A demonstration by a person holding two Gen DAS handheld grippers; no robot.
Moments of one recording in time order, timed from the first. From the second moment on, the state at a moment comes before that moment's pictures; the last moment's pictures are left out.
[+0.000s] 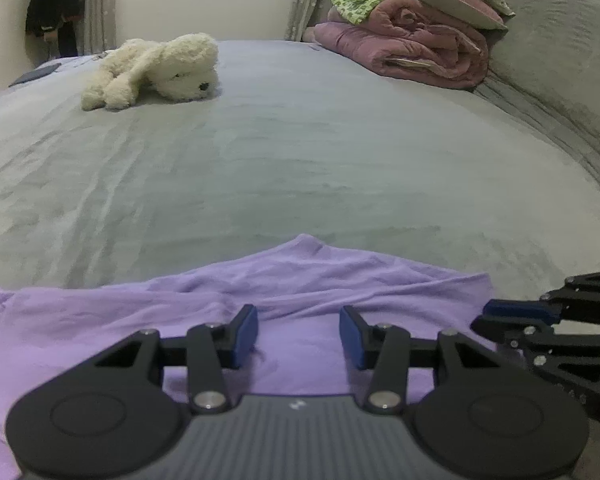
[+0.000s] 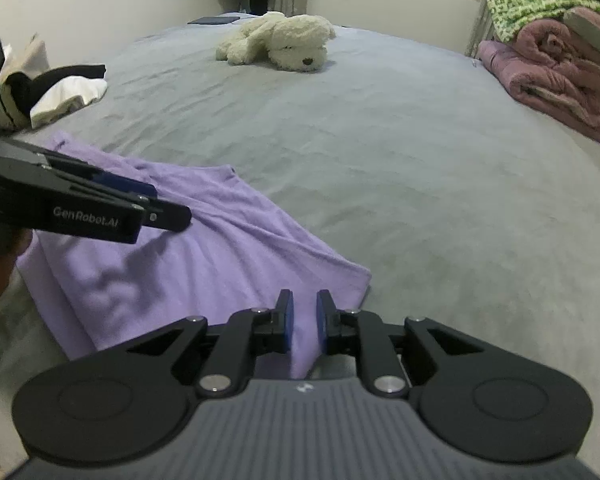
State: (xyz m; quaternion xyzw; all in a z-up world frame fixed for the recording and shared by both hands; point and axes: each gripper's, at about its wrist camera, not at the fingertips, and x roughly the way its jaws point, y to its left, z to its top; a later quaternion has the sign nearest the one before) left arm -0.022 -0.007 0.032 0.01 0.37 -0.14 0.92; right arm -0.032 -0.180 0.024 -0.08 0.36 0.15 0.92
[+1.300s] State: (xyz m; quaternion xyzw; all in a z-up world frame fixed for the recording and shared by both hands) left arm -0.017 0.122 0.049 -0.03 0.34 0.03 0.94; right arm -0.039 -0.166 0.019 -0.12 0.35 0.13 0.92
